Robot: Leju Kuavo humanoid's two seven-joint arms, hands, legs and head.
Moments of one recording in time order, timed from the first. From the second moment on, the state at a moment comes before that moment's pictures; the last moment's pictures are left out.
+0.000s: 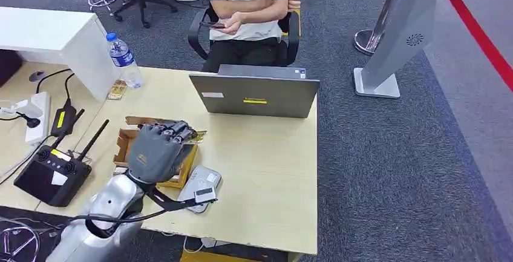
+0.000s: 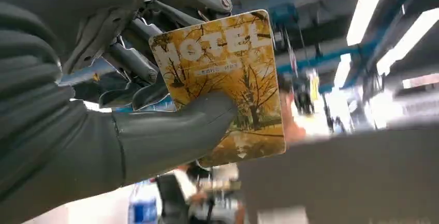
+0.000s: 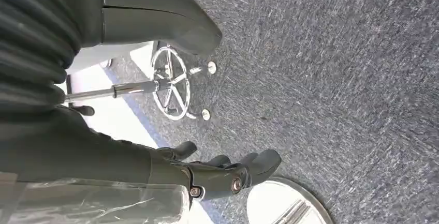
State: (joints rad) left arm -0.18 0.33 -0.54 -1.66 -1.26 0.29 -0.05; right arm -0.06 -0.04 0.15 -0.17 0.52 -0.29 0.29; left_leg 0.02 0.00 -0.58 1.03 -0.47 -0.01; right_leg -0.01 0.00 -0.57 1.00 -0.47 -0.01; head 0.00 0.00
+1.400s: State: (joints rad) left arm -0.09 0.33 -0.56 -1.41 -1.16 0.08 -0.04; right arm -0.05 -0.04 0.11 -0.17 0.55 -0.29 0.29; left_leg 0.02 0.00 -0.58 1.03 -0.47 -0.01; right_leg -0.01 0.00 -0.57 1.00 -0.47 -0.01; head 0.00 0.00
